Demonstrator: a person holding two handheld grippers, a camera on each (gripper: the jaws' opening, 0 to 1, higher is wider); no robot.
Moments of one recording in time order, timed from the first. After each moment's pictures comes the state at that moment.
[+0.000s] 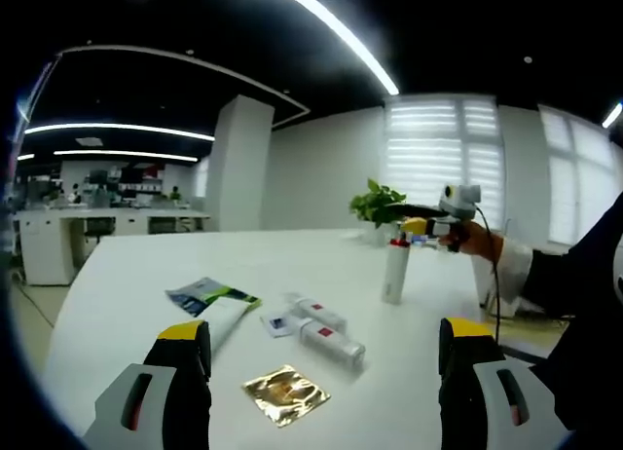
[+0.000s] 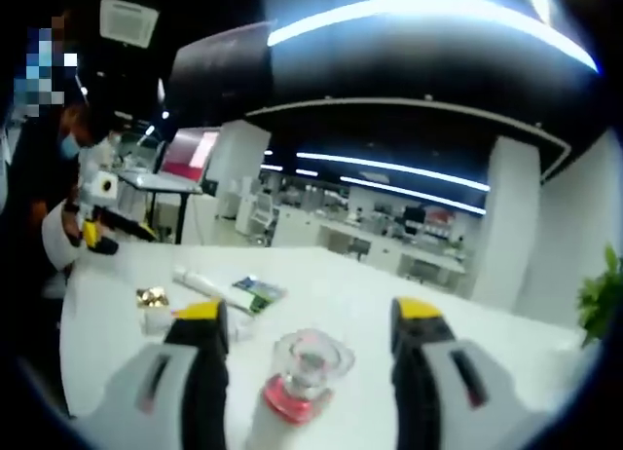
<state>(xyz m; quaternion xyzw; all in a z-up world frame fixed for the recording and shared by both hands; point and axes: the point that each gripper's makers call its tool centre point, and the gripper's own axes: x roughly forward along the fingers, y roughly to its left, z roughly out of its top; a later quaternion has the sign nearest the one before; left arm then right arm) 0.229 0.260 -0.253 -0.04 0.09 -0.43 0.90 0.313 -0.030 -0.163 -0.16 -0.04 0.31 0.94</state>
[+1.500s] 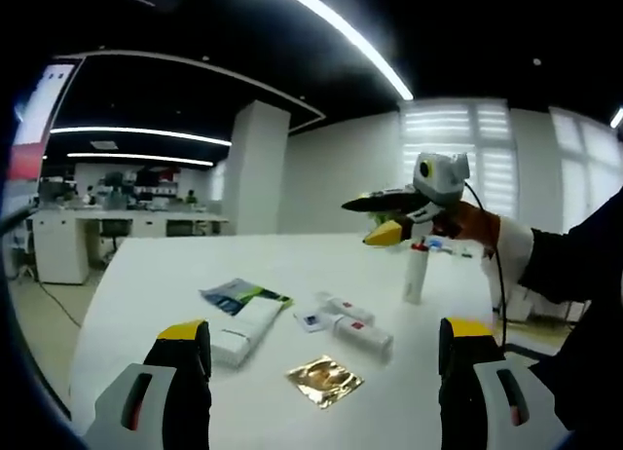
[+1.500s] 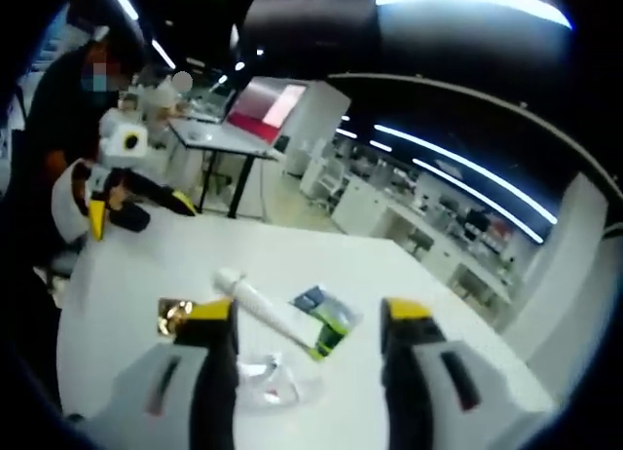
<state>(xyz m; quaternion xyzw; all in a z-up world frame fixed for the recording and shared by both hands) 0.237 0.306 -0.251 -0.05 0.09 -0.40 0.91 0.343 0.163 -0.187 -0.29 0.03 0.44 0.85</state>
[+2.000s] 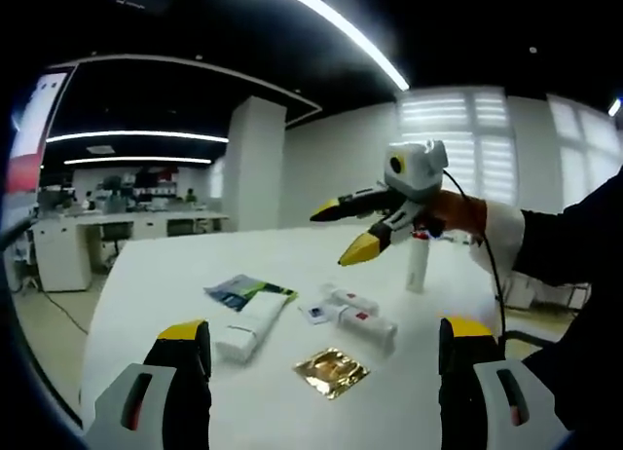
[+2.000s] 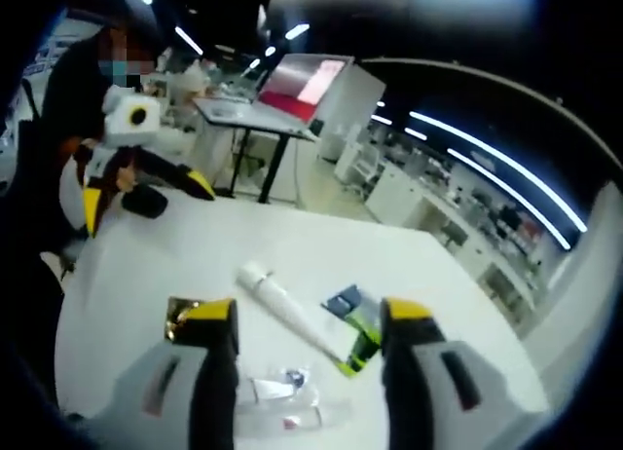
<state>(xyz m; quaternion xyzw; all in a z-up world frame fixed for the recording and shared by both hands) 0.236 0.311 -0.254 -0.02 0.10 -0.40 0.91 0.351 0.213 -0.221 -0.32 0.08 0.49 0.80</state>
